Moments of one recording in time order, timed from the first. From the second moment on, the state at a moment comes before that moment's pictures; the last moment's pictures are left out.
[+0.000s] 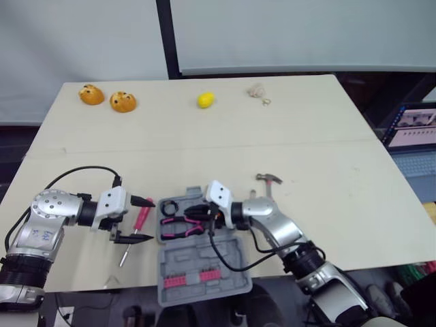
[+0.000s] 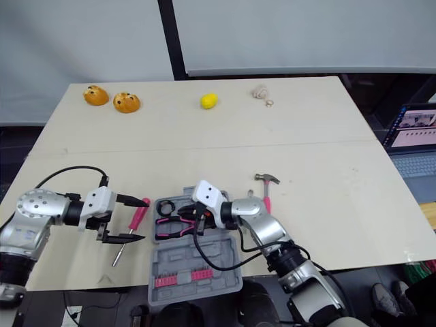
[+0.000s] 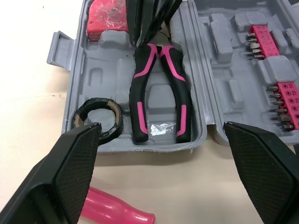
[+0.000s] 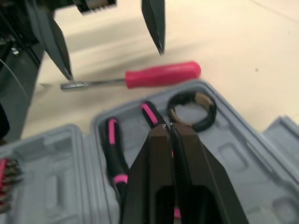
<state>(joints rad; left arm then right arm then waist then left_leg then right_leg) -0.30 0.88 -0.01 0.25 -0.23 -0.08 -1.36 -0.55 -0.14 0.43 0.28 0.08 0.24 0.89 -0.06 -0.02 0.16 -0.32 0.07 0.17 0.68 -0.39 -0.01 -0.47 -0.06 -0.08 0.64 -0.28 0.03</state>
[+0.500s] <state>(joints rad) -0.35 0.86 -0.01 0.26 -0.23 -0.09 -1.35 -0.60 -0.18 0.55 0.28 -0.09 0.36 0.87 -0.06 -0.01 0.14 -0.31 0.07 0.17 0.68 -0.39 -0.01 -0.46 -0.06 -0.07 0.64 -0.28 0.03</state>
